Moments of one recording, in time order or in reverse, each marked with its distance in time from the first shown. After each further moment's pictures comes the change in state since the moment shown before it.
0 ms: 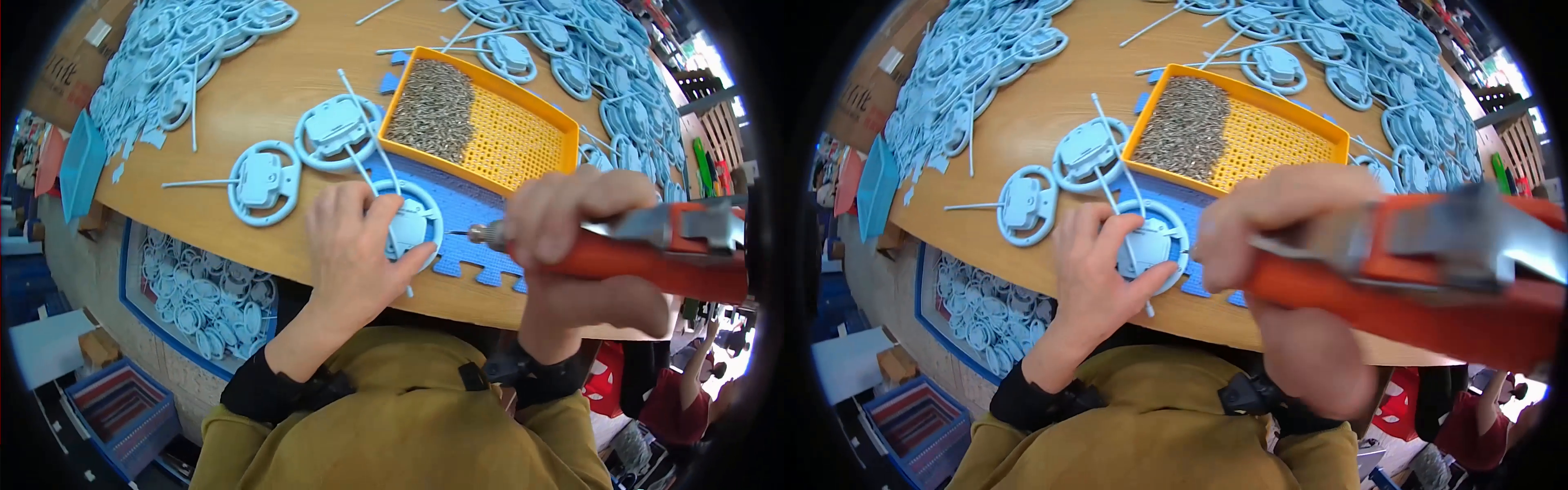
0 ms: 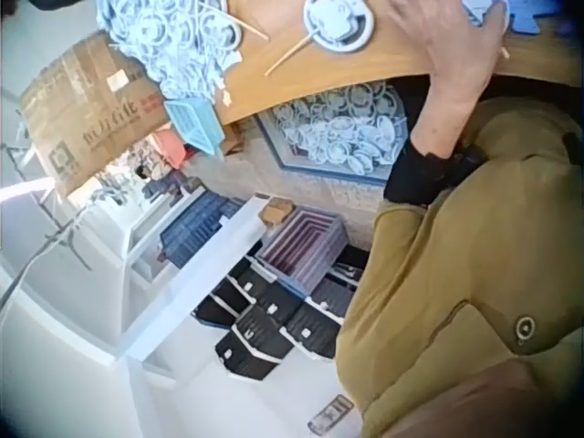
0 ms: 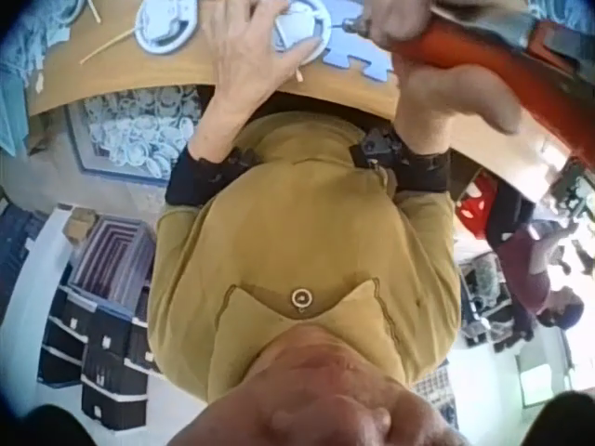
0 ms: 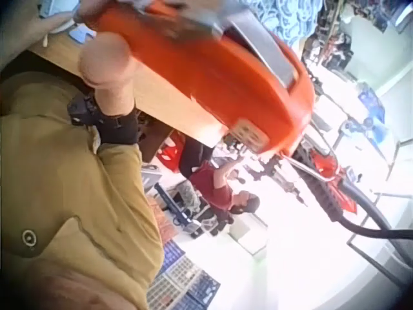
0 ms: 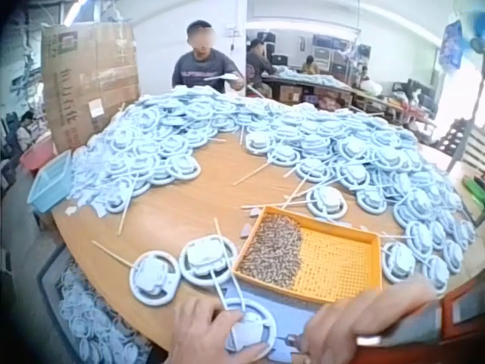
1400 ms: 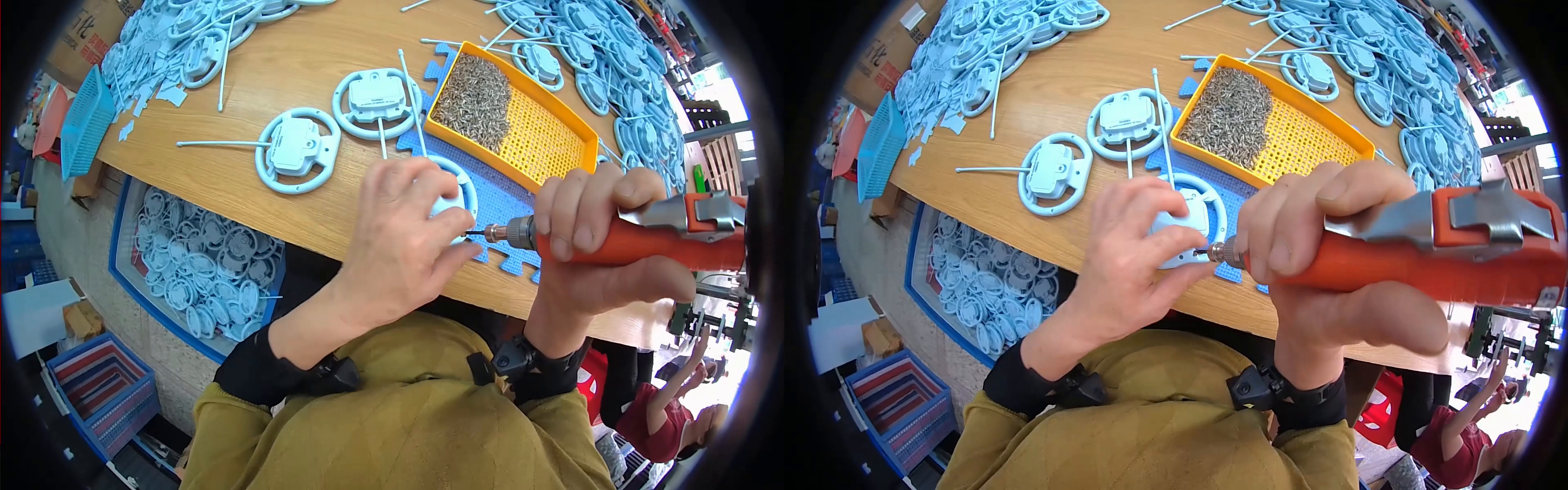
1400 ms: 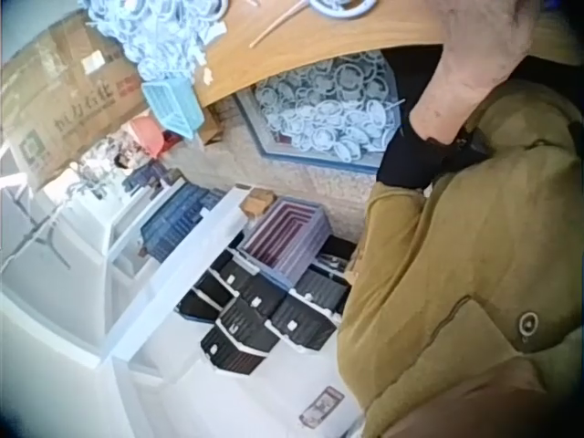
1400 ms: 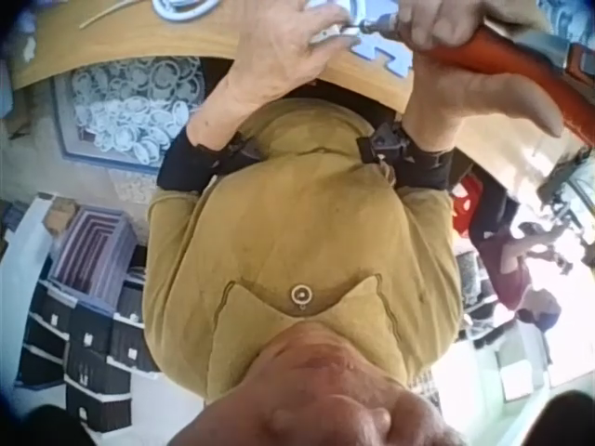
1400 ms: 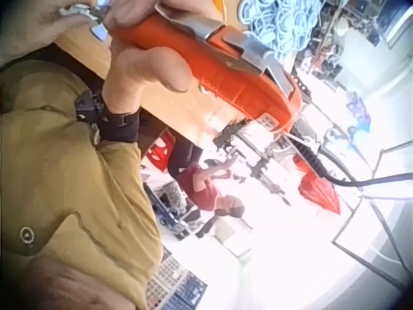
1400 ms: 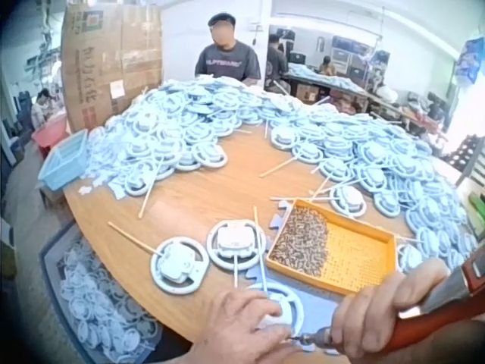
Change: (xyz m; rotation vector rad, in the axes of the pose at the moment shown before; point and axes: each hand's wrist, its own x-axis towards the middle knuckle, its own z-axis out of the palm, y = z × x) left_hand -0.005 -0.003 -0.027 -0.264 0.037 0.206; right_hand -0.004 0.015 0.043 0.197 -0.119 0.035
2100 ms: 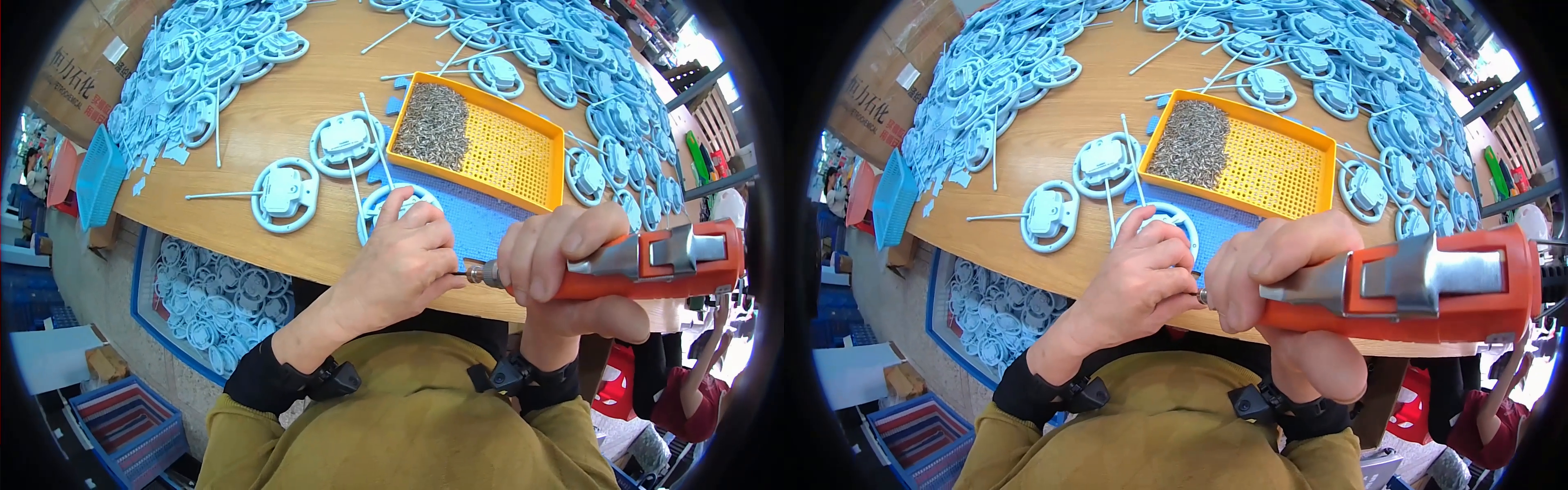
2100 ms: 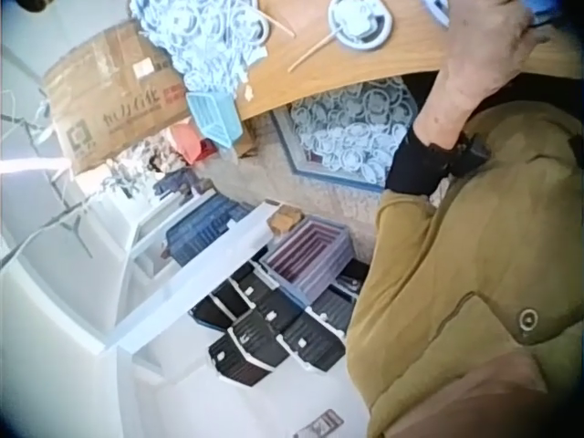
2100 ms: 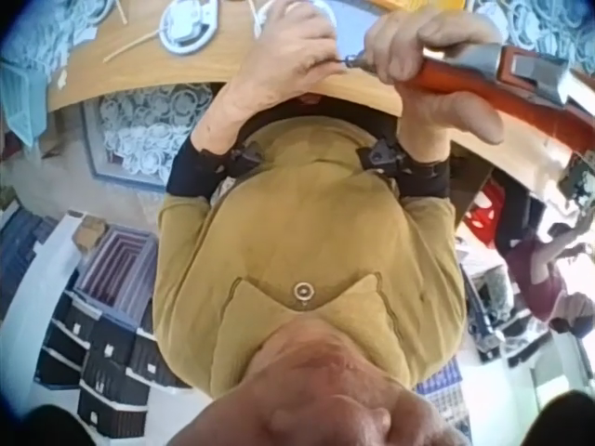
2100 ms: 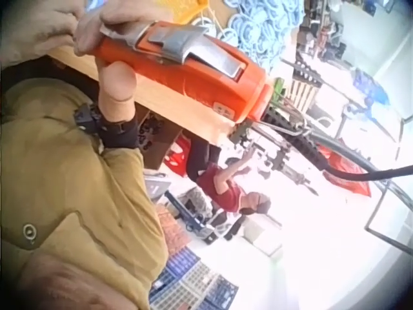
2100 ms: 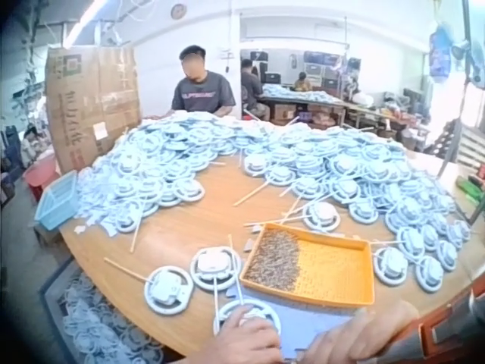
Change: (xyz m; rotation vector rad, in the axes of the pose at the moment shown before) left_hand 0.019 0.015 0.008 -0.070 -0.329 0.188; right_hand -0.022 -0.029 0.005 -0.026 0.075 -0.045
